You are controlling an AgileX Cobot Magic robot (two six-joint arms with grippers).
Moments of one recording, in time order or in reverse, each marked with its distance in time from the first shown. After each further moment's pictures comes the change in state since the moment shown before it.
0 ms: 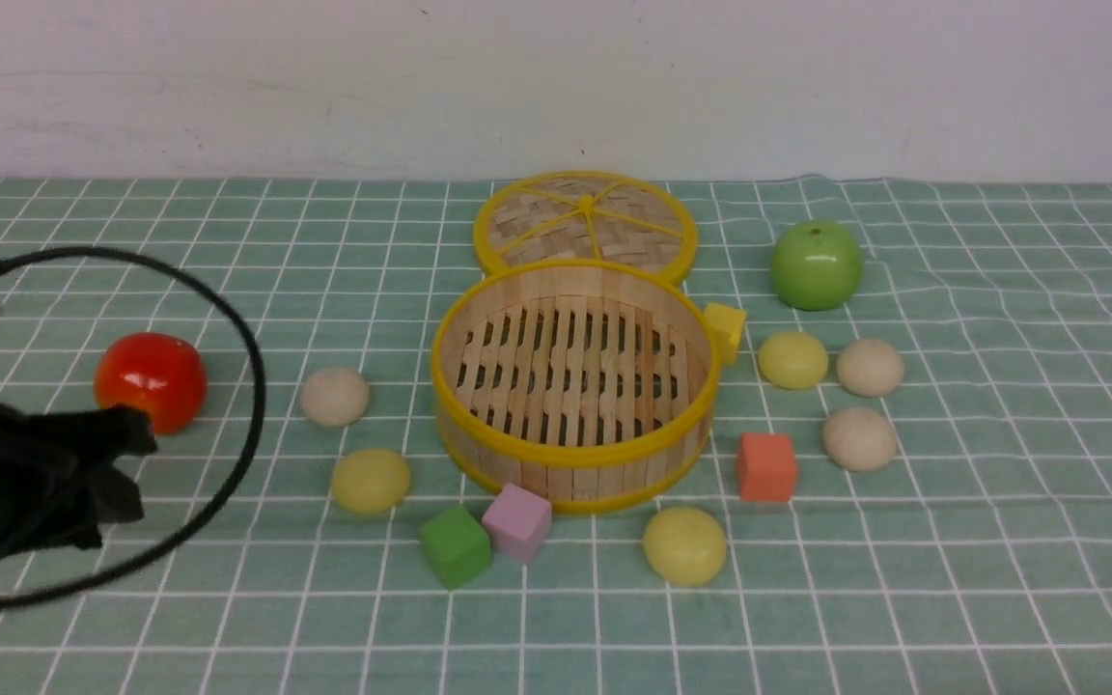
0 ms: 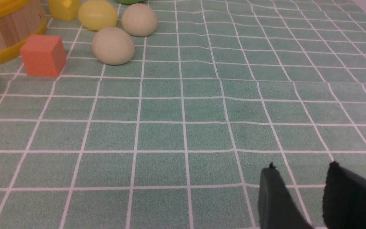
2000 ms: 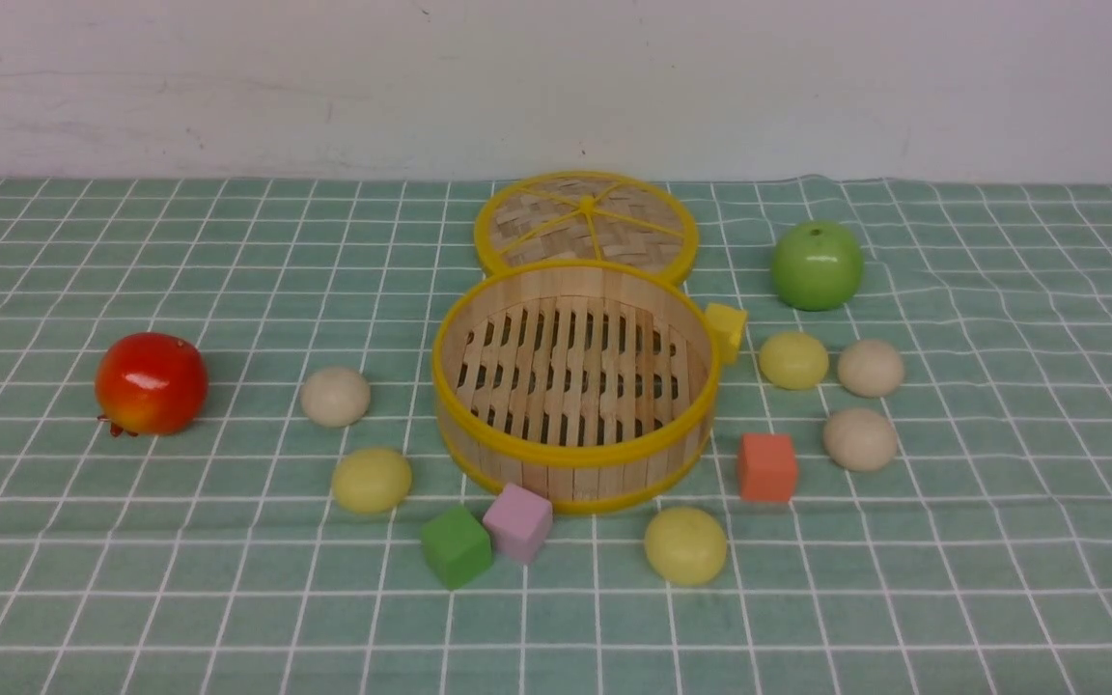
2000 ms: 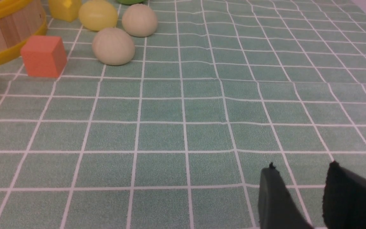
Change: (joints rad) right arm 0.000 0.000 0.000 0.000 0.000 0.000; left arm 0.000 -1.249 0.872 0.379 -0.285 -0.186
